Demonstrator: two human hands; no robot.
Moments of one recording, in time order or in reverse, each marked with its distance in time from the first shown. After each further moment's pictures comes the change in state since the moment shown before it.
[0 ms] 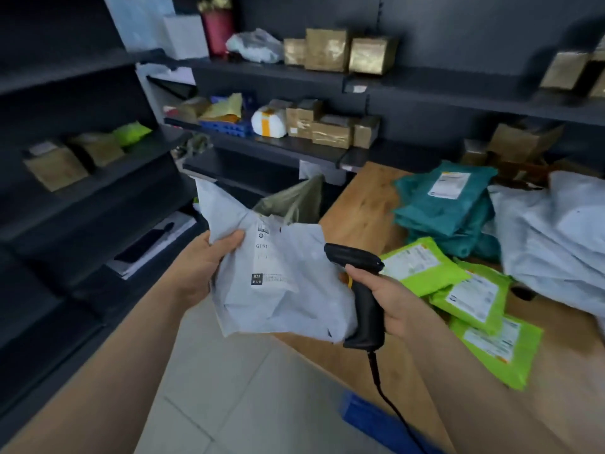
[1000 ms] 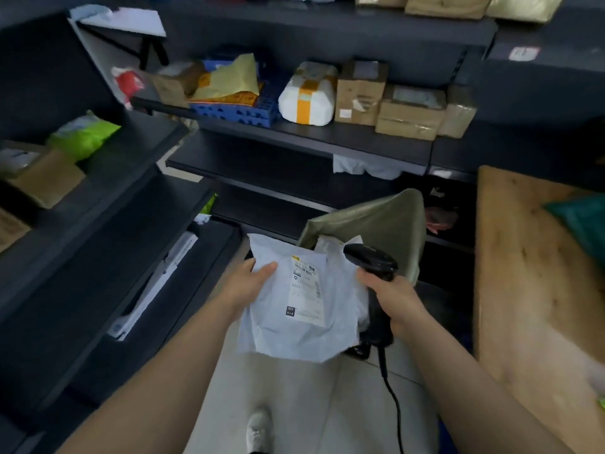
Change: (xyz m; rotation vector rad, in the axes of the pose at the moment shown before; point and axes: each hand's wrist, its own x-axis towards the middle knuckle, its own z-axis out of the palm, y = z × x) left_hand 0.473 -0.046 -0.257 0.364 -0.055 -0.304; right_hand 0.430 -0.060 0.256 -0.071 0.485 0.013
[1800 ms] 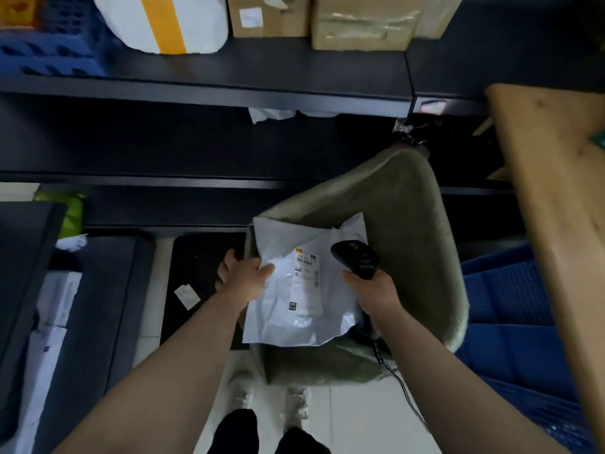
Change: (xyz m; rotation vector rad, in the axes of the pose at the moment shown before) left_hand 0.326 -0.033 0.118 0.867 -0.343 -0.066; right_hand 0.256 0.046 0.035 -0.061 0.405 0.225
